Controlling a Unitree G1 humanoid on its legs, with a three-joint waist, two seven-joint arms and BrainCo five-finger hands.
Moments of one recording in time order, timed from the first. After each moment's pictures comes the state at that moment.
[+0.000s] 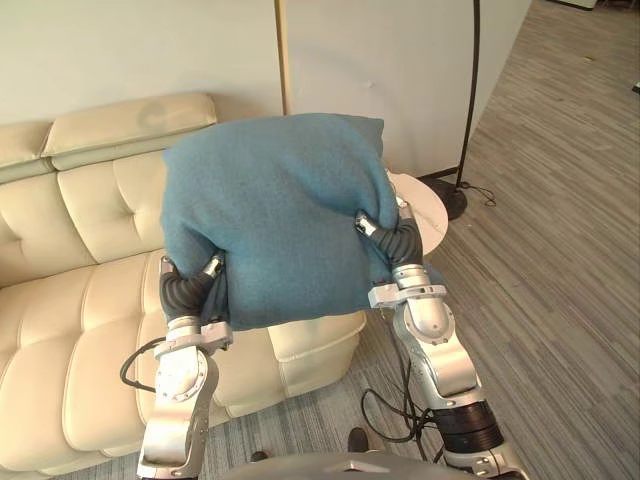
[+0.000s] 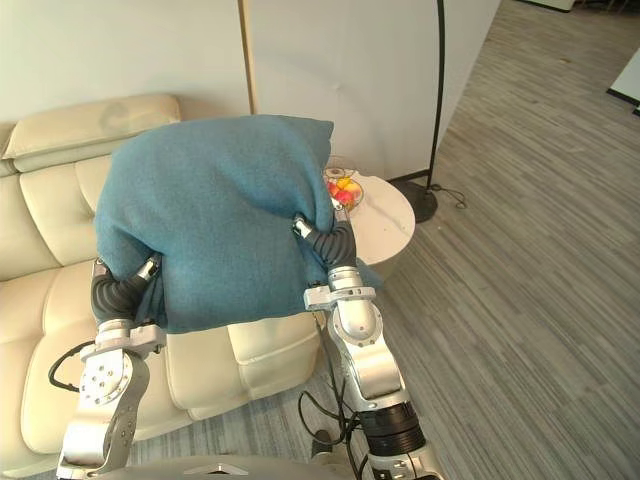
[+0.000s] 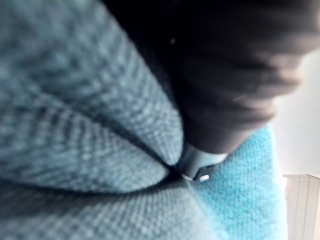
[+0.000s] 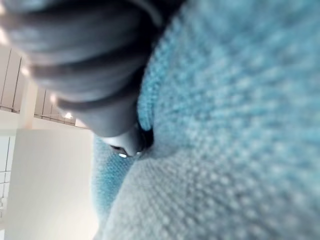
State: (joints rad) left arm 0.23 0.03 -0.07 -0.42 -0.11 0.02 0.36; right arm -0.12 -0.12 0.22 -0.27 0.07 -0.01 -0.15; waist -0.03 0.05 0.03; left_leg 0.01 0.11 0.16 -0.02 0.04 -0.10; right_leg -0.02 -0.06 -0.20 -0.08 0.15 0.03
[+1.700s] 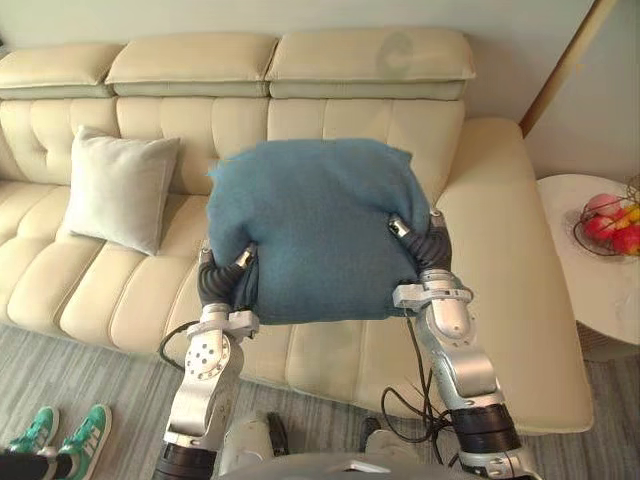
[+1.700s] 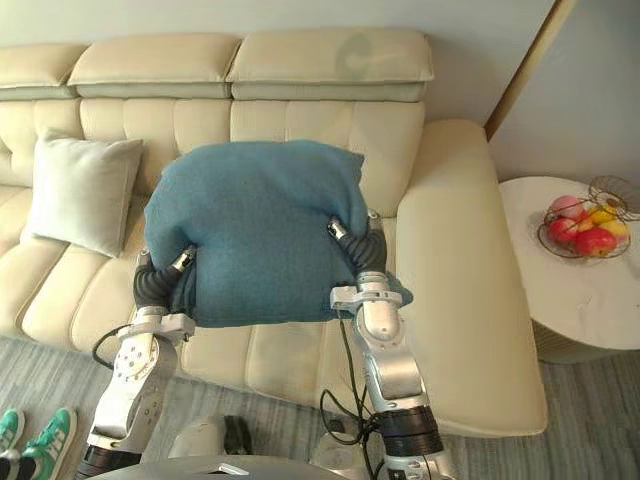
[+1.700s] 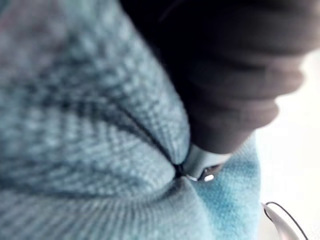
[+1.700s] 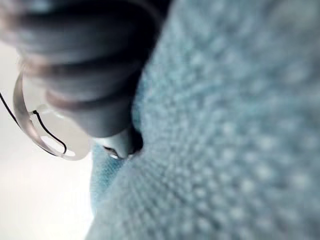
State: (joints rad) left arm 0.10 0.02 -0.18 -0.24 -0.26 -0.03 0.31; right arm -0.08 -0.18 0.09 -0.25 0.13 0.00 -0.21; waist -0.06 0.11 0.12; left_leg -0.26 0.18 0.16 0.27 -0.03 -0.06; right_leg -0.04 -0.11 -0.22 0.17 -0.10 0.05
